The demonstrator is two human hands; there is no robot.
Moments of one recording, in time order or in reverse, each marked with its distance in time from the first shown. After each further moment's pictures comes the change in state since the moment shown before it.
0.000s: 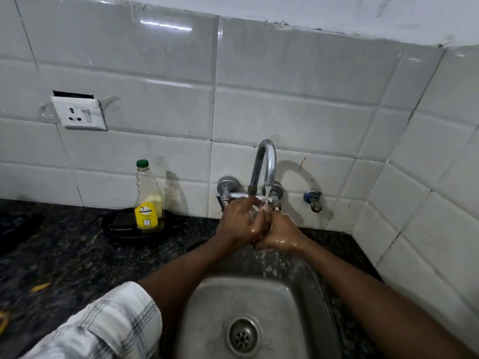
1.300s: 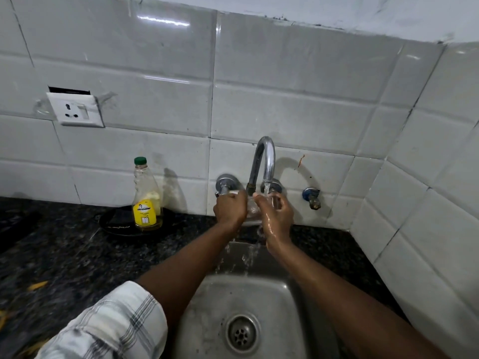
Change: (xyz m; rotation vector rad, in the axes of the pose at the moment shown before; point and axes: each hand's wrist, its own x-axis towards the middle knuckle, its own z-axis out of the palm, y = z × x) left_hand 0.025 0.009 0.000 -0.294 0.149 -0.813; right_hand 0.021 -0.020 0.038 0.843 0.714 0.104
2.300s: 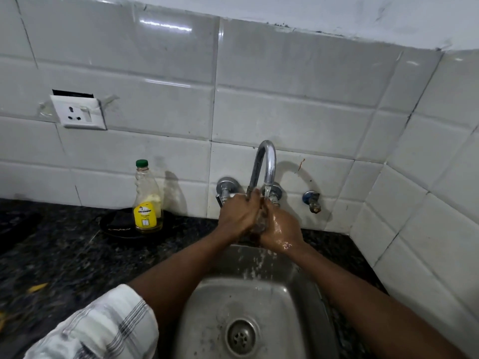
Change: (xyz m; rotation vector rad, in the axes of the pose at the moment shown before) left_hand -0.010 0.010 -0.006 0.346 -0.278 0.330; right_hand 0.009 -0.008 -0.034 -0.952 -0.446 -0.418
